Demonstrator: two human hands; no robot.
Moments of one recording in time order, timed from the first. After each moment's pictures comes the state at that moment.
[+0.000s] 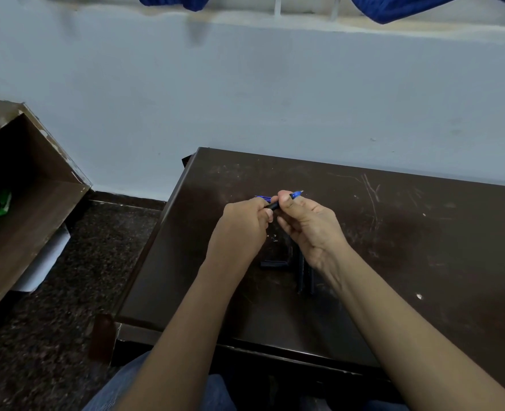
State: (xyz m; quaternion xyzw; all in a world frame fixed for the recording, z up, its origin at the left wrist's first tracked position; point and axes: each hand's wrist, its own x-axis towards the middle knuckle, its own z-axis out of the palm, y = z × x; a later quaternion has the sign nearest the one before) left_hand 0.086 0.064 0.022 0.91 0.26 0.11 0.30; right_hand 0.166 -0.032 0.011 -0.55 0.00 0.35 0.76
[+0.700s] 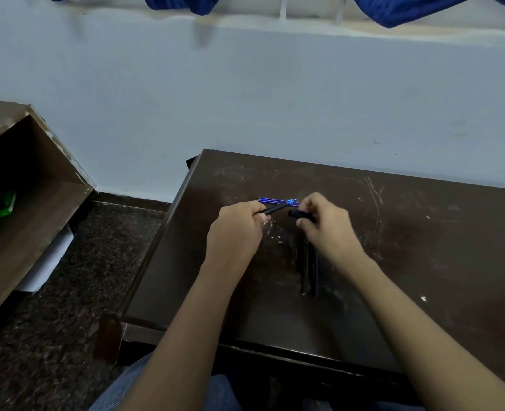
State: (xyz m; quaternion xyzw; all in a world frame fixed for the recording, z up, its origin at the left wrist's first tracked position) left_hand 0.077 0.070 0.023 0.89 0.31 0.11 0.31; right_hand 0.189 -0.052 -0.007 -0.87 -0.30 0.10 0.37
